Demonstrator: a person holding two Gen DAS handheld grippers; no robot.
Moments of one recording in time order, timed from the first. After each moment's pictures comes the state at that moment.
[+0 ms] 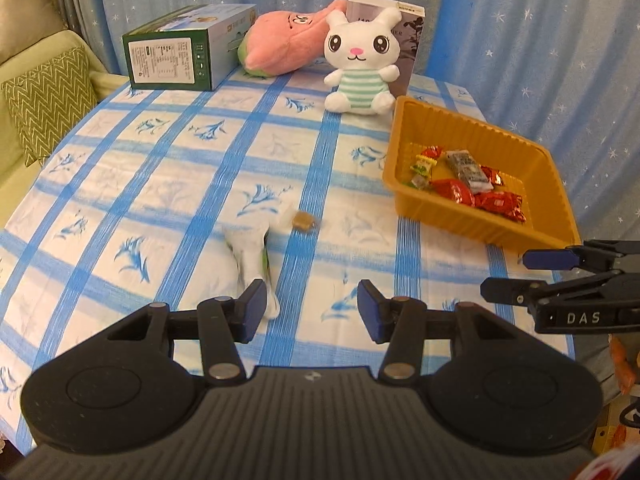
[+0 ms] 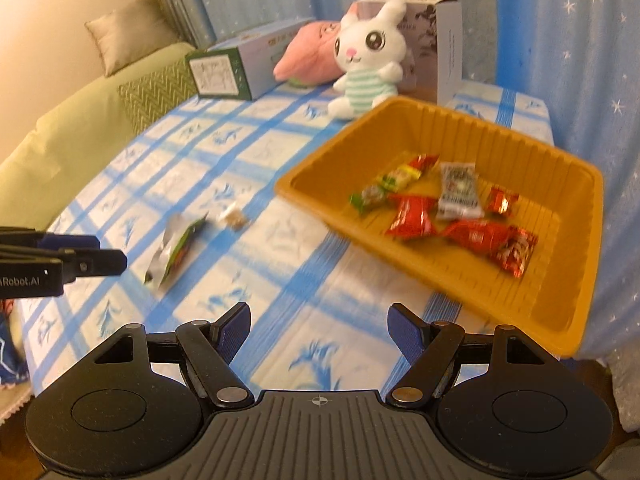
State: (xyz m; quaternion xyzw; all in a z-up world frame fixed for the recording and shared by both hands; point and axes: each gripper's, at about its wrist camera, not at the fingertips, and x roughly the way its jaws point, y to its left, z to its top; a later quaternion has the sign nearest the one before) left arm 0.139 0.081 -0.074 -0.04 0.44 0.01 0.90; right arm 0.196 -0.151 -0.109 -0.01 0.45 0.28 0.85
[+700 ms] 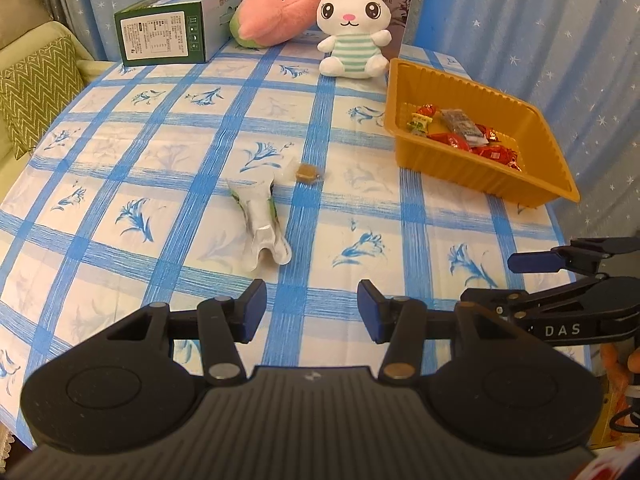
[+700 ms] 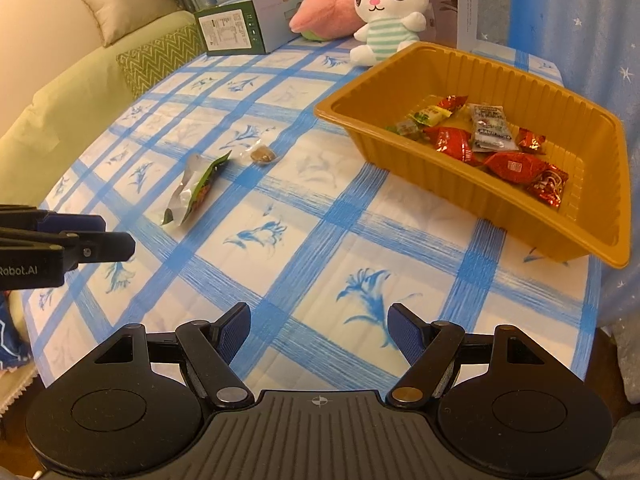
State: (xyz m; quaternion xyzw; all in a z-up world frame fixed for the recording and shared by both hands) left arm 0.113 0.098 -0.096 -0.03 0.47 -0.02 0.88; right arm 0.156 -0.122 -0.135 -0.01 0.48 0.27 0.83
